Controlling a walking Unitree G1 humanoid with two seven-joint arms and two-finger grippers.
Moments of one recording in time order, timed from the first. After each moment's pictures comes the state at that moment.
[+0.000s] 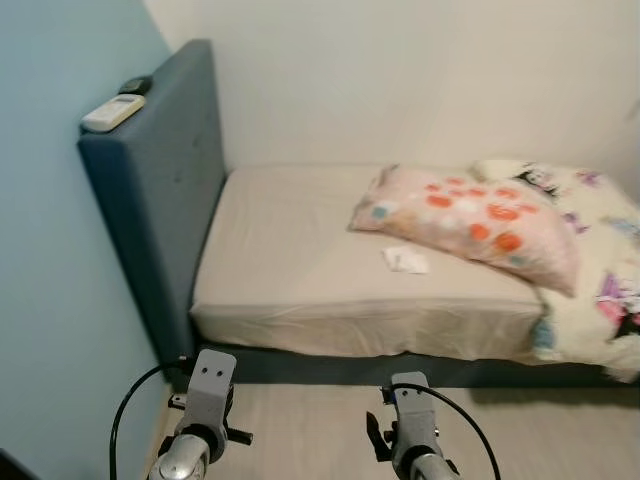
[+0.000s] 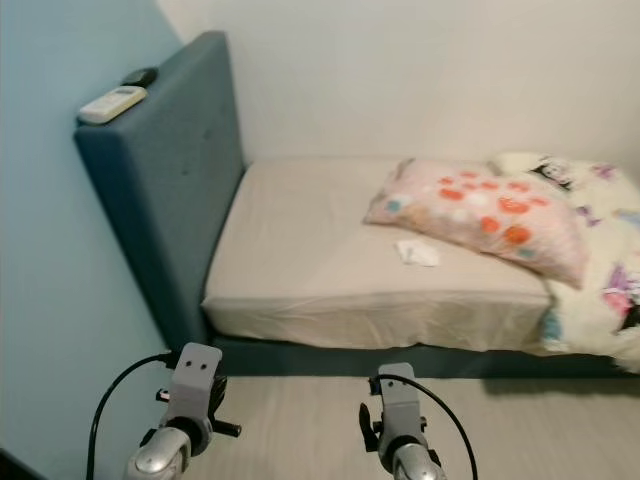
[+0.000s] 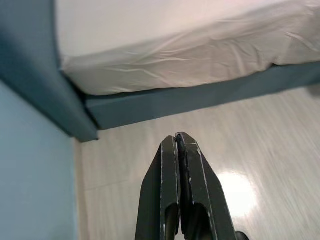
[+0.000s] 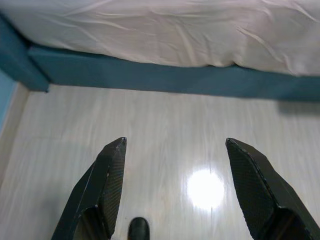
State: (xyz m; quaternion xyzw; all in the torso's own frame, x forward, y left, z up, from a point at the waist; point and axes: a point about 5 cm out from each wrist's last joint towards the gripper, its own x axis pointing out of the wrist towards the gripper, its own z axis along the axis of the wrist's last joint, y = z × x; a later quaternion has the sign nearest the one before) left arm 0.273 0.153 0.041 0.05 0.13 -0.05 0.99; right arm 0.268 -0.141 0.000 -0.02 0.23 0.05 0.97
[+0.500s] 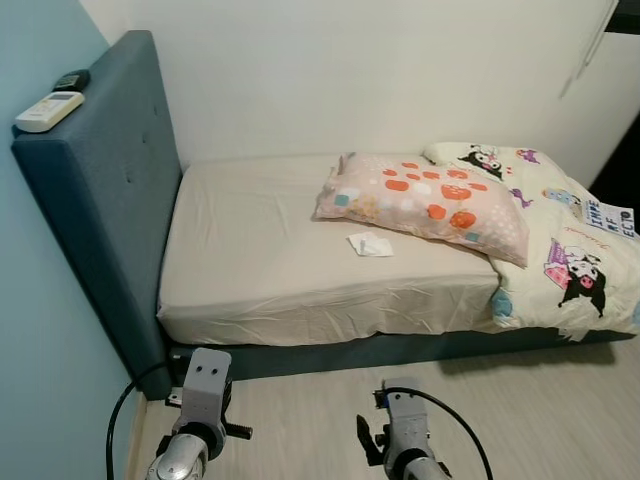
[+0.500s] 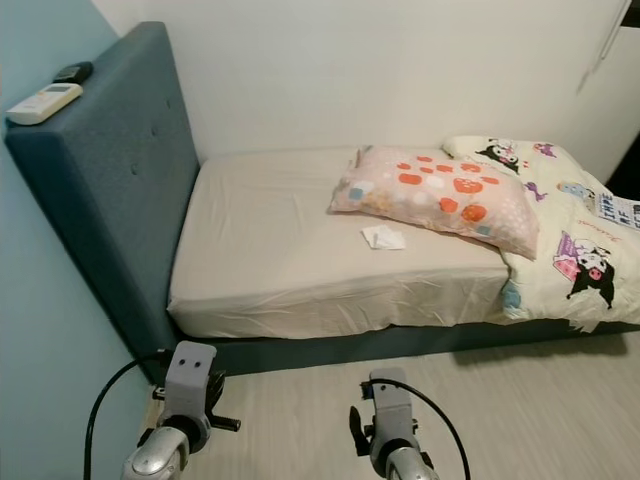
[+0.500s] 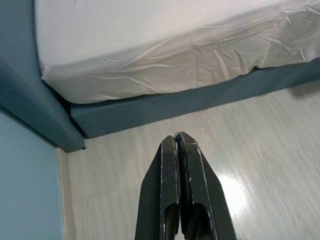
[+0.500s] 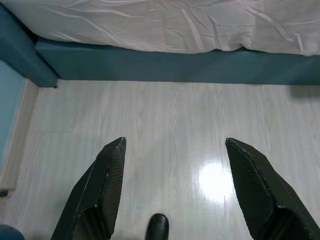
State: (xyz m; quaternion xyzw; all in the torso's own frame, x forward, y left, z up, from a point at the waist) left arm 0.273 0.153 0.048 0.03 0.10 -0.04 0.99; right arm 0.265 -0.135 -0.001 -0.01 0.23 0.07 0.97
